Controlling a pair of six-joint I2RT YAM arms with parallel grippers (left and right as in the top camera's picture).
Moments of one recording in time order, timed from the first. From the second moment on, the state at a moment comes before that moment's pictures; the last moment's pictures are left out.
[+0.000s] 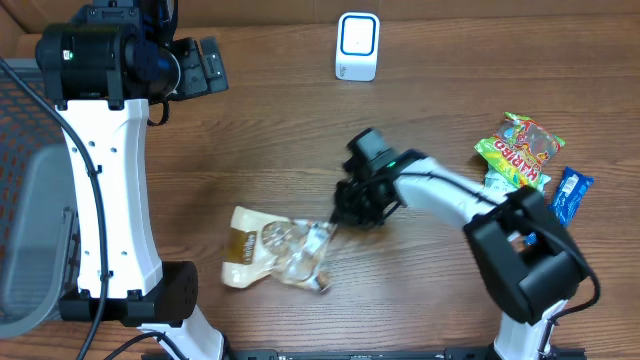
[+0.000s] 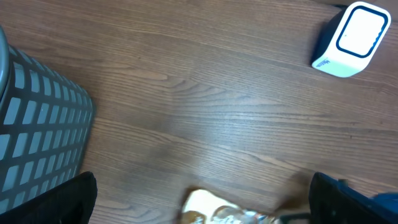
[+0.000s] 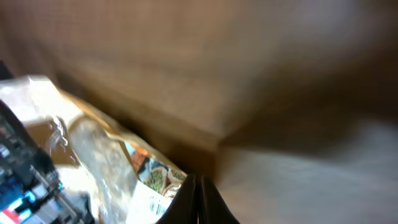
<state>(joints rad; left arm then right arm) -0.04 1.85 2.44 -1.62 -0.08 -0.29 0.56 1.96 1.19 -0.56 -0.60 0.68</state>
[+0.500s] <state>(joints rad) -0.04 1.85 2.44 -1.62 -0.08 -0.29 0.51 1.95 1.40 -0.85 -0.64 0.48</state>
